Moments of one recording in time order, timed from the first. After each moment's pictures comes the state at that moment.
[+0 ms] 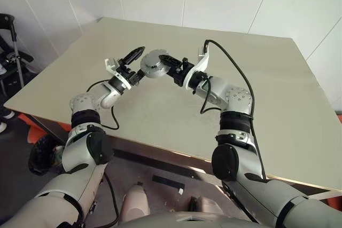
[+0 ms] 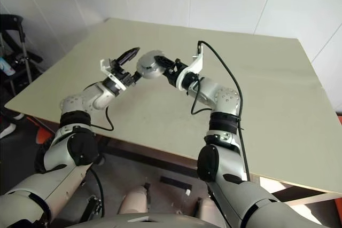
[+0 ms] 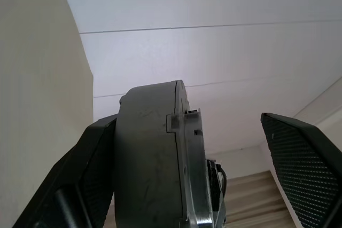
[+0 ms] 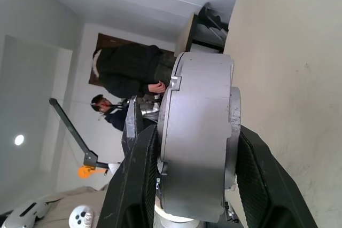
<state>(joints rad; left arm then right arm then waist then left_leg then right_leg) -0.92 0.19 0.78 0.85 -1.08 1.16 -0.41 -0.88 0.12 -0.55 0.39 1.12 1.10 -0.06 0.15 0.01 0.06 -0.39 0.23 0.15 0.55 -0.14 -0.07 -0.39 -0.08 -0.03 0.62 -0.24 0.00</state>
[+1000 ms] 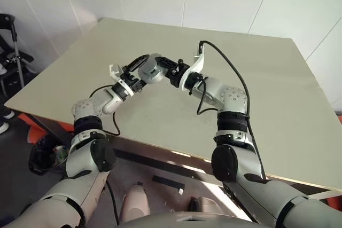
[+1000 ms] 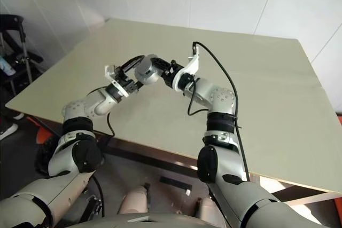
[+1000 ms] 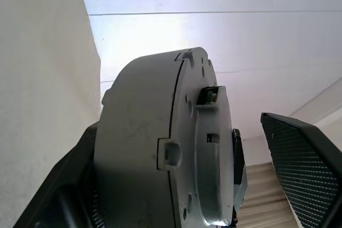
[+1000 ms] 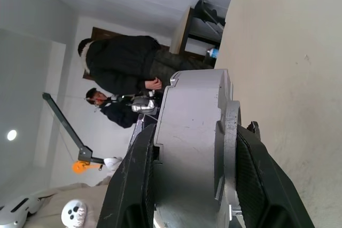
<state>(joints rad) -0.85 0.15 0.77 0.76 -1.12 1.21 -0.36 -0.88 0.11 -0.49 0.43 1.12 1.05 -0.04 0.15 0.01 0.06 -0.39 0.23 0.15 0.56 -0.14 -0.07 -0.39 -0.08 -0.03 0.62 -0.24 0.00</state>
